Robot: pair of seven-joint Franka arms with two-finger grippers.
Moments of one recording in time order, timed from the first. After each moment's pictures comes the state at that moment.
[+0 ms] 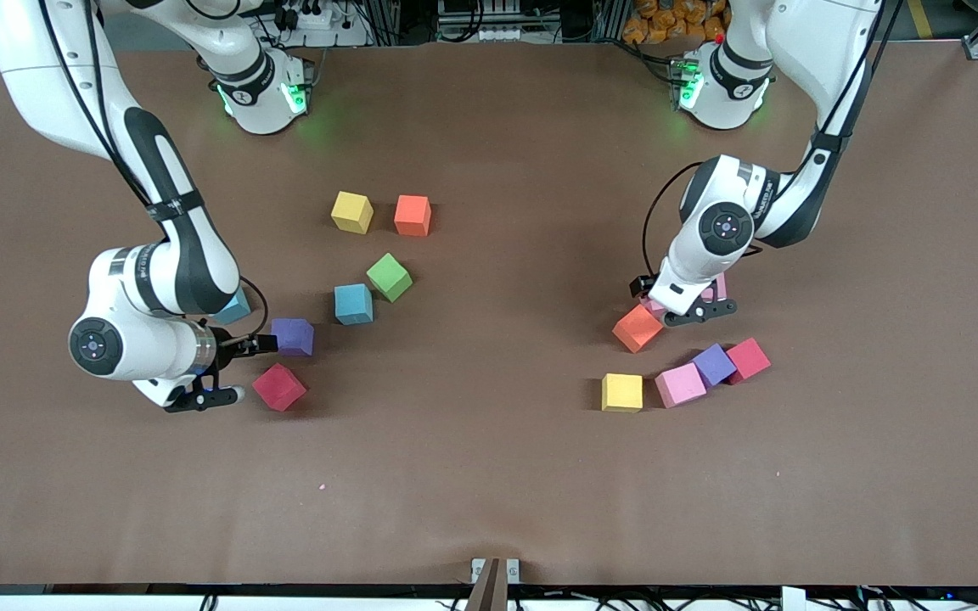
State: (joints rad) left arm -0.35 0.35 -0.04 -2.21 0.02 2.43 -0.61; right arm 0.06 0.57 0.05 -1.70 0.10 2.04 -0.05
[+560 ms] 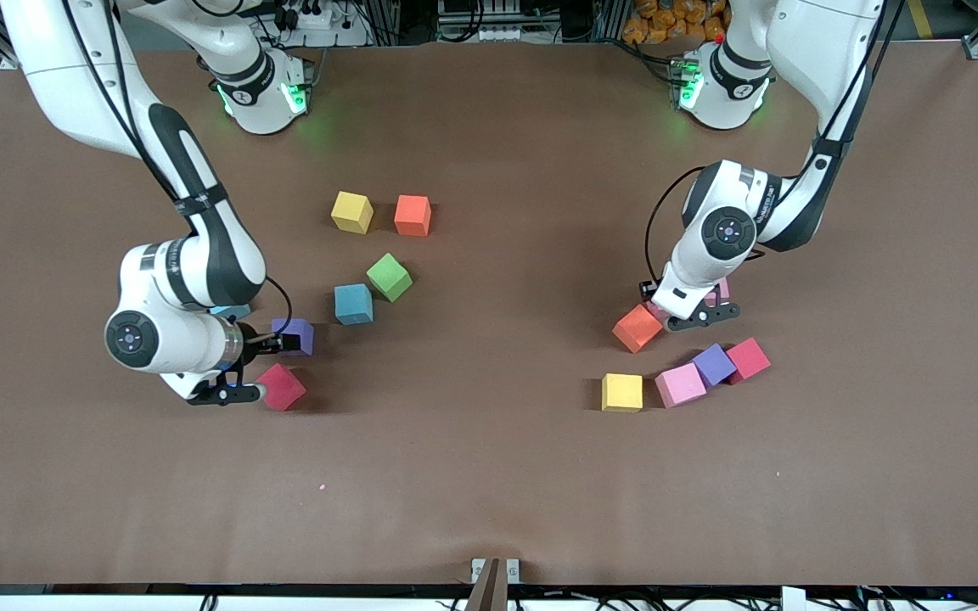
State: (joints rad) left arm -0.36 0.36 -0.03 -2.20 0.03 2.44 -0.61; right arm 0.12 0.56 0.05 -1.76 0.10 2.12 0.05
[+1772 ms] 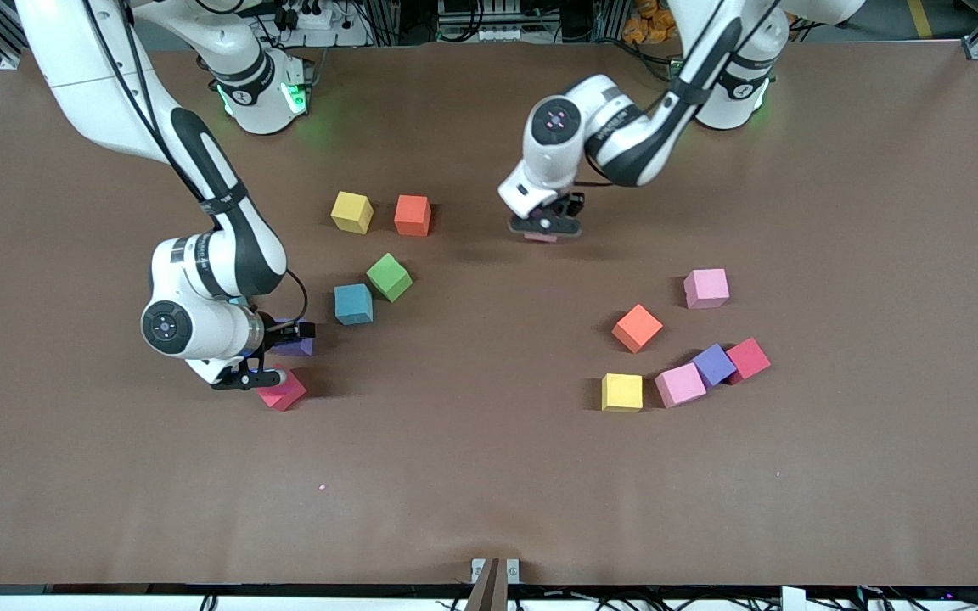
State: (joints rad) left arm -0.61 0.34 -0.33 -2.18 0.03 2.41 -0.83; right arm 0.14 0.57 0.05 -1.85 0.10 2.17 0.06
